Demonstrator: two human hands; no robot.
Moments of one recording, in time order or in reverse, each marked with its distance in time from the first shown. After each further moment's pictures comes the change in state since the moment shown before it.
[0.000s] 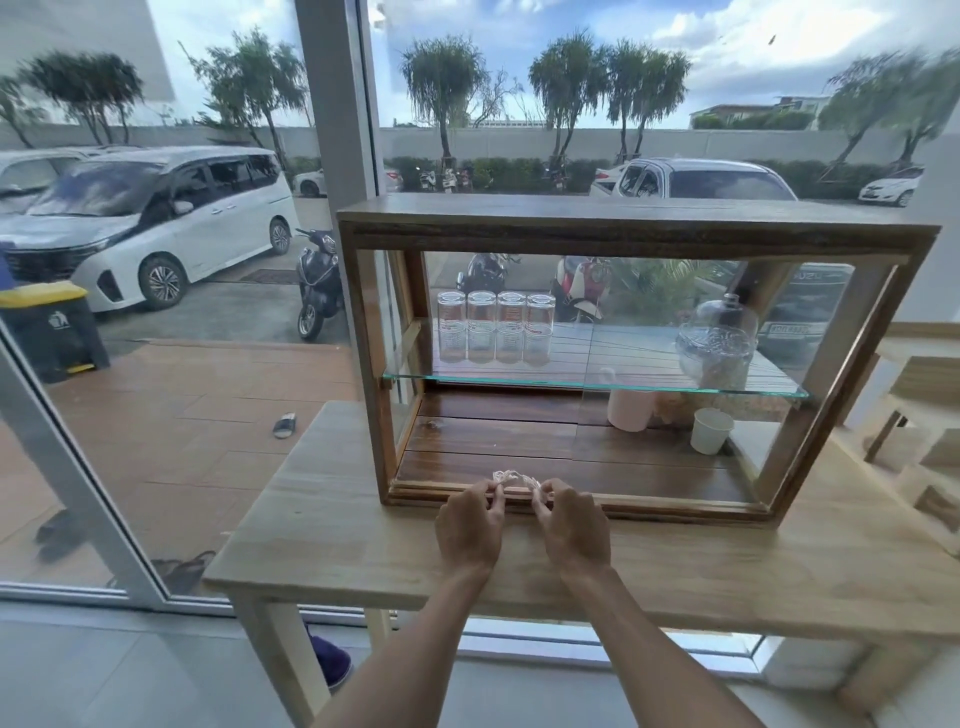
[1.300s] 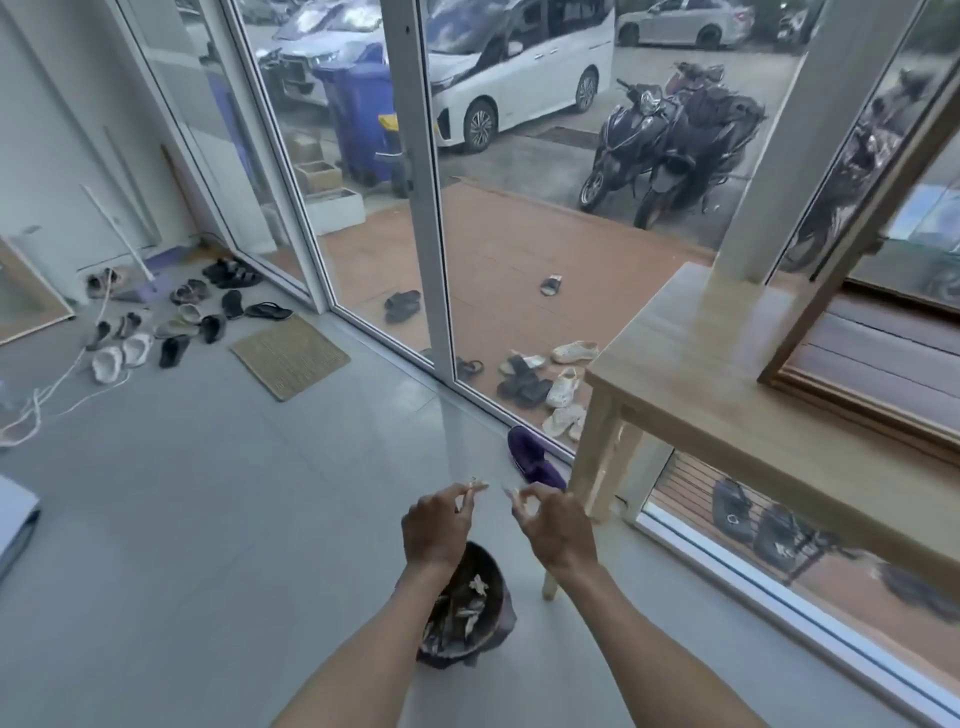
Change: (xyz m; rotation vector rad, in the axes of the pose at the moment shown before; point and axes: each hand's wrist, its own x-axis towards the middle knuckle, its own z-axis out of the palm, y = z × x) left_hand -0.222 -0.339 -0.256 0.388 0.099 -0.553; right_hand -0.292 -0.229 0.193 0.275 -0.667 -0.419
